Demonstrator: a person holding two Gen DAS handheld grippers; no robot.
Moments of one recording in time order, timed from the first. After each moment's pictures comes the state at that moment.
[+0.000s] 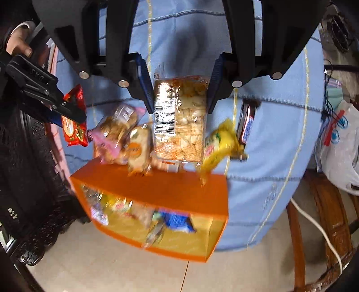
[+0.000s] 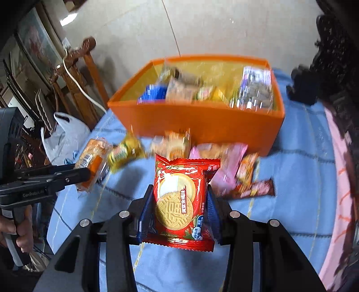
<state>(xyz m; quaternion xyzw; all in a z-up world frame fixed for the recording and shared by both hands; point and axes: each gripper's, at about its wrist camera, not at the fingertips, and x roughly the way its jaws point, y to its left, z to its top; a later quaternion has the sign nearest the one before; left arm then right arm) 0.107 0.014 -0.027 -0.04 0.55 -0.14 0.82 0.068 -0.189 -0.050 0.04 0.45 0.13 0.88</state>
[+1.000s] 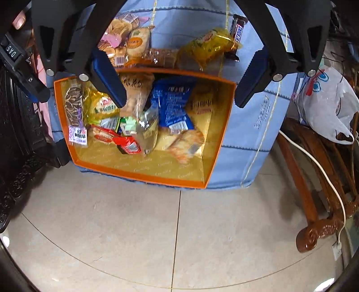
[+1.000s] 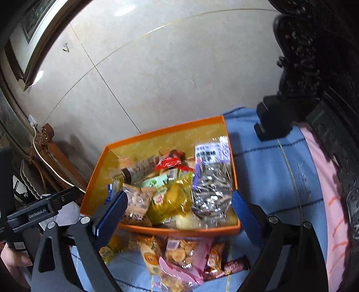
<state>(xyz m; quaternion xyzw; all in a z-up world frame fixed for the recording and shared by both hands) 0.245 -0.036 0.025 -0.01 0.48 -0.06 0.87 0.171 -0.260 0.000 0.16 0.37 0.03 0.92</state>
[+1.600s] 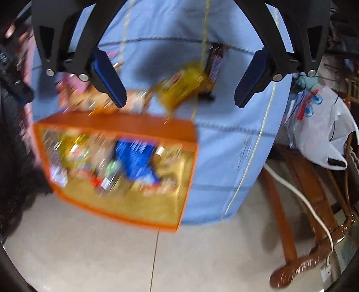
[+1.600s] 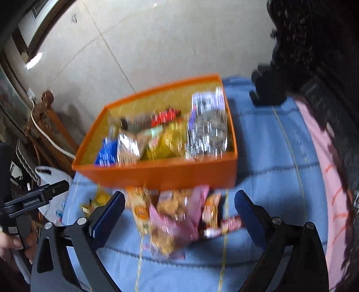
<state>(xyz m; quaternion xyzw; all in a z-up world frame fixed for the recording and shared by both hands) 0.195 0.014 -0.029 0.02 0.54 -0.03 0.84 0.116 -0.241 -0.047 0.13 0.43 0.03 0.89</state>
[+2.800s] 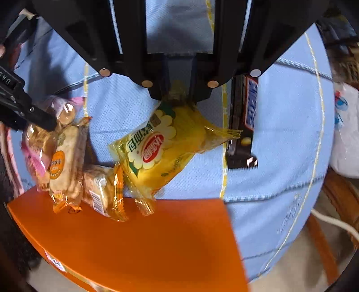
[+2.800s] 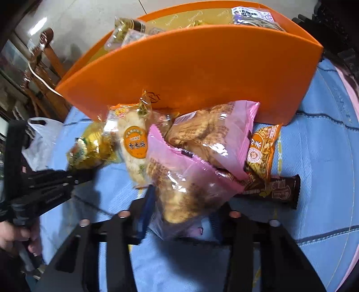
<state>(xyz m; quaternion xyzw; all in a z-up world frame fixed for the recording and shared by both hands) 0.175 0.010 -0.144 0.03 0.63 -0.12 0.77 0.124 -0.175 -0.141 0.10 0.53 0.09 0.84</state>
